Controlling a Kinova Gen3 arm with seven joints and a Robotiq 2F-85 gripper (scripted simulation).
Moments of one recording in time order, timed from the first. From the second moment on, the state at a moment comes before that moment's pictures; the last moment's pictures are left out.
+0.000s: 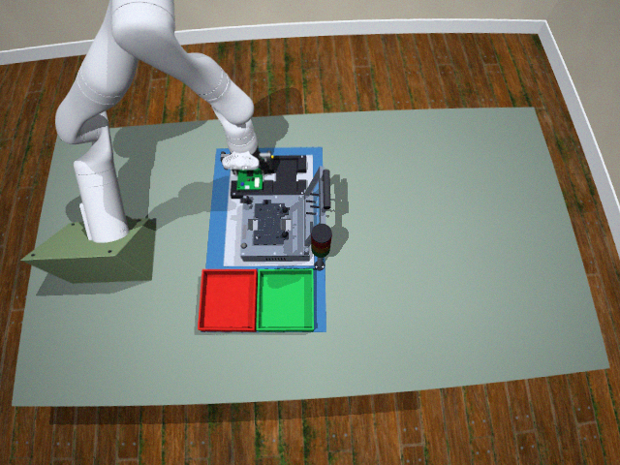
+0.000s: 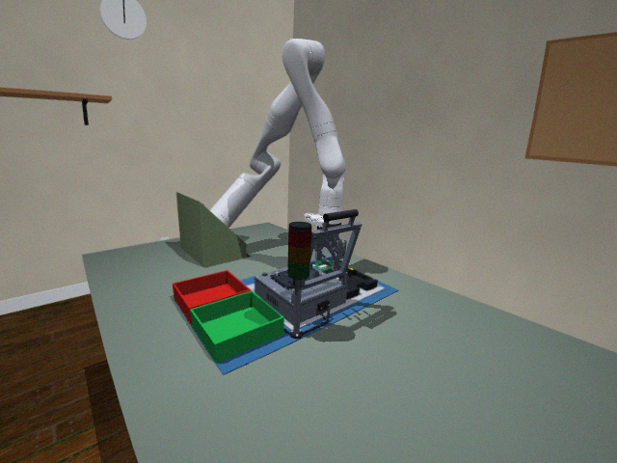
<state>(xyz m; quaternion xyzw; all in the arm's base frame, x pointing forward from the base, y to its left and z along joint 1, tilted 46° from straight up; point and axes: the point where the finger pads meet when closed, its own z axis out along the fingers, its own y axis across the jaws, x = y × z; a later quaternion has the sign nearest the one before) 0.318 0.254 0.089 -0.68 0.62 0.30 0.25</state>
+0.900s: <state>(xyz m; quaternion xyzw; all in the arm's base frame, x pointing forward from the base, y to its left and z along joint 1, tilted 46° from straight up) 0.317 0.235 0.110 -0.68 0.62 0.30 0.25</state>
